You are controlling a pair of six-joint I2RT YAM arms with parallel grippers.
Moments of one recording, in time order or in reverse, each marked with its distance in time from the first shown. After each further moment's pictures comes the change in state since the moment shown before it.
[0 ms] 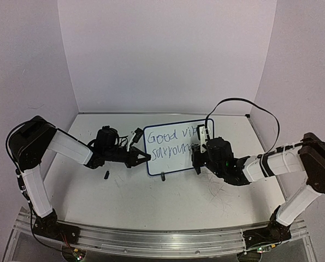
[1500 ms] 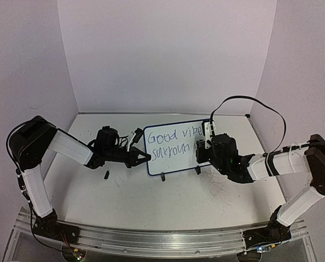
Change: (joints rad) left arm 0.000 0.005 0.000 0.007 0.001 0.002; right arm -0.029 -0.054 -0.004 -0.018 0.026 -0.030
